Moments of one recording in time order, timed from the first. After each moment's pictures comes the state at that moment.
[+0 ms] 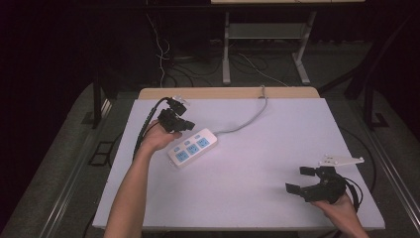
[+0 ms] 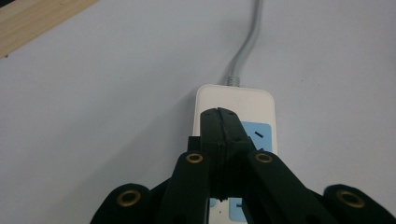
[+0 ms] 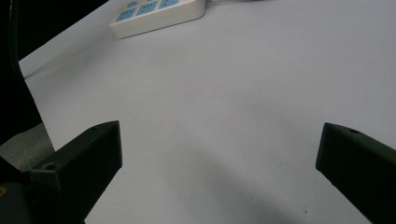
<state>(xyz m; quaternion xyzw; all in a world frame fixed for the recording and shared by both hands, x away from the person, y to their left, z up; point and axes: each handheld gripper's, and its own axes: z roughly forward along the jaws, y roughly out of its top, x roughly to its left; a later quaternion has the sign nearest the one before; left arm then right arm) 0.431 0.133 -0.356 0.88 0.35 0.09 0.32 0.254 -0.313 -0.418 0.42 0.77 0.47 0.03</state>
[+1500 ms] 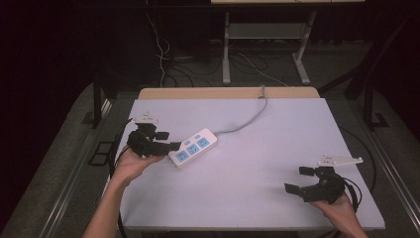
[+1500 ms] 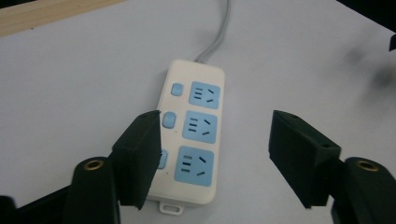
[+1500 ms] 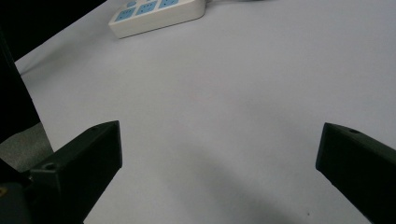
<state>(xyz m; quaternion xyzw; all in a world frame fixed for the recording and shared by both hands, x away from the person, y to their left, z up) 0.338 0.192 -0.347 0.82 0.38 0.09 0.42 0.253 -0.311 -0.418 0.42 0.78 0.47 0.04</state>
